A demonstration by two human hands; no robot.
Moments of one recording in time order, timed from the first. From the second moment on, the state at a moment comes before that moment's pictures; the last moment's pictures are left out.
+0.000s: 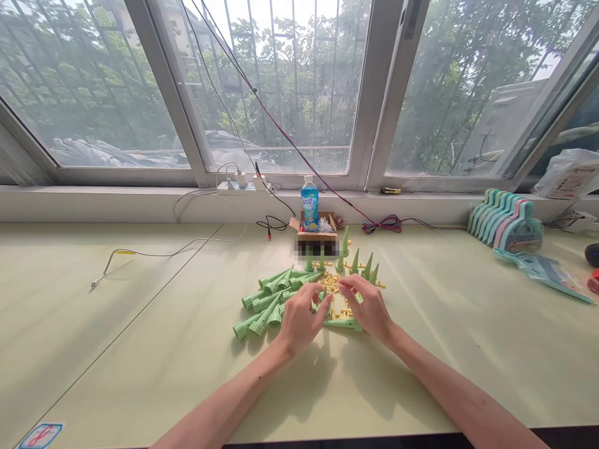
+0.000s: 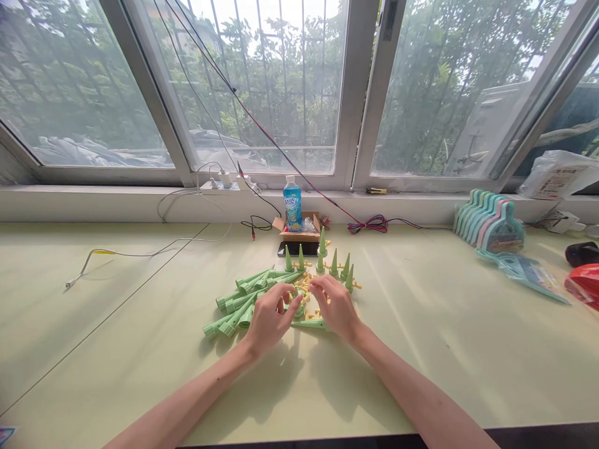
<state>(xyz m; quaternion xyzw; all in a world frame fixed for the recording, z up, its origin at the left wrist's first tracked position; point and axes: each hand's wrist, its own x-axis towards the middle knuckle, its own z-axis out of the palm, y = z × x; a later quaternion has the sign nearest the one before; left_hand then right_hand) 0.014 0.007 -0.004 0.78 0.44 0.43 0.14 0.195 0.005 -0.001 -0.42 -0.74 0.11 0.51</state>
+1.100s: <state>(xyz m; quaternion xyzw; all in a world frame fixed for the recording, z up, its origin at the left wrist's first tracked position) 0.017 0.006 0.006 0.64 0.42 0.48 0.44 0.194 0.003 0.000 -0.41 -0.75 0.12 0.51</state>
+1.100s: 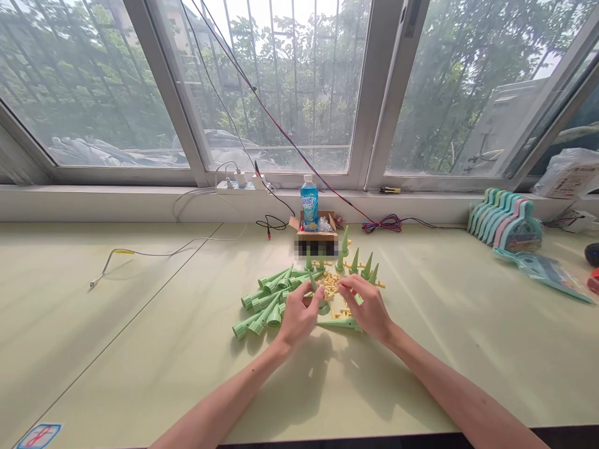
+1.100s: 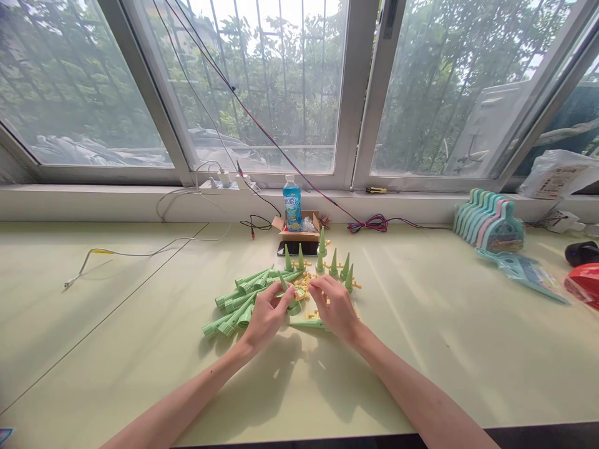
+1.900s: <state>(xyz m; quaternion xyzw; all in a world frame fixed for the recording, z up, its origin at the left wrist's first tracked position) 0.019 0.006 0.007 0.60 0.38 0.49 0.51 0.194 0.004 -0.003 -0.37 -0.77 0.15 0.49</state>
